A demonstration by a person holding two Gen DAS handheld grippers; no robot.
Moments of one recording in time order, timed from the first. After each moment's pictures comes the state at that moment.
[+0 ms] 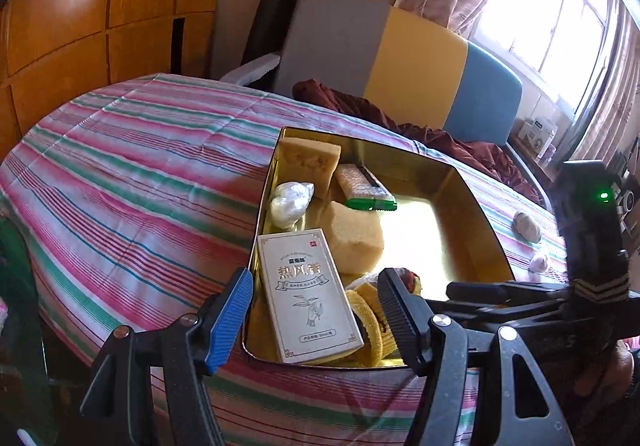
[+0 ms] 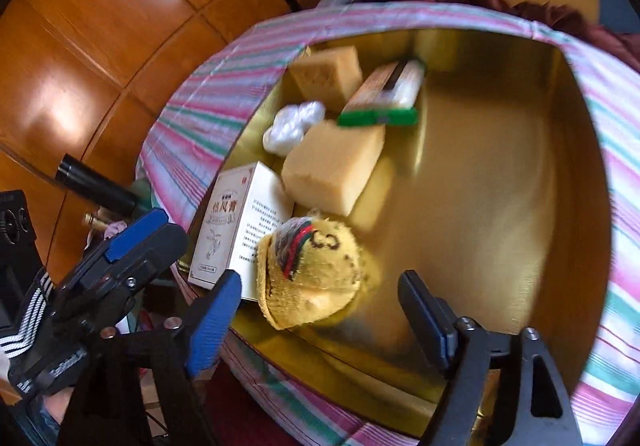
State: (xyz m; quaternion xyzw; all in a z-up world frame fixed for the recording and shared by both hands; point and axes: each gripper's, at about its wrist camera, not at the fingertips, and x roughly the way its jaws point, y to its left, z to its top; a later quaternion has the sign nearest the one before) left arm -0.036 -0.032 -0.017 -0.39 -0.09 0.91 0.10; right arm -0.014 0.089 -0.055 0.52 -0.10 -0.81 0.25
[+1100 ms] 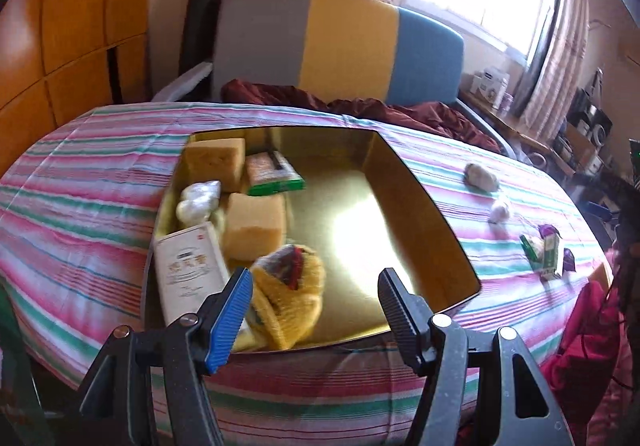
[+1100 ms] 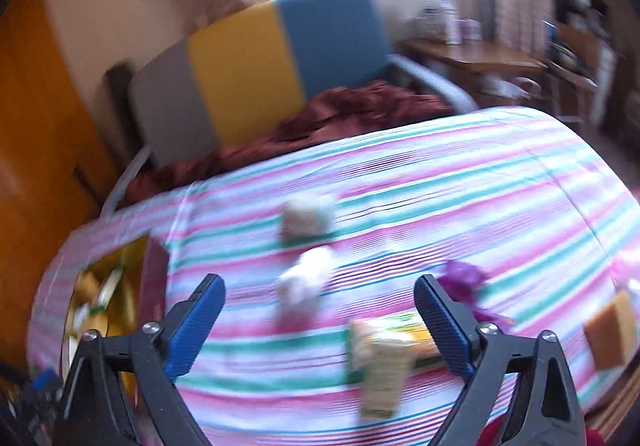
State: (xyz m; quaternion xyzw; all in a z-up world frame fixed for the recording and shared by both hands) left arm -0.016 0.047 -0.009 -0.39 0.00 0.90 0.19; right arm 0.098 0.418 0.038 0.34 -0.21 -0.90 -0.16
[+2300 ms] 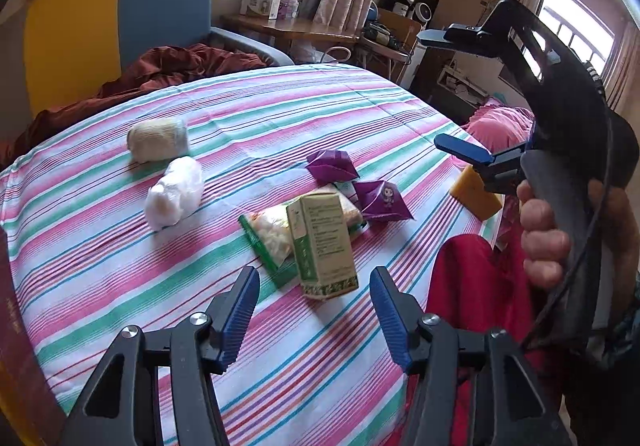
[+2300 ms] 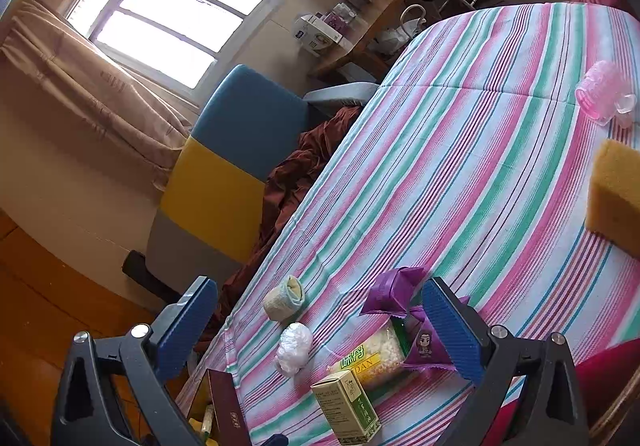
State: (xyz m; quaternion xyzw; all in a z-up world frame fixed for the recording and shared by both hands) left arm 0.019 0.382 -0.032 -0.41 0.12 0.75 0.51; right arm 0.186 0.536 -0.002 0.17 -0.49 -0.84 -0.17
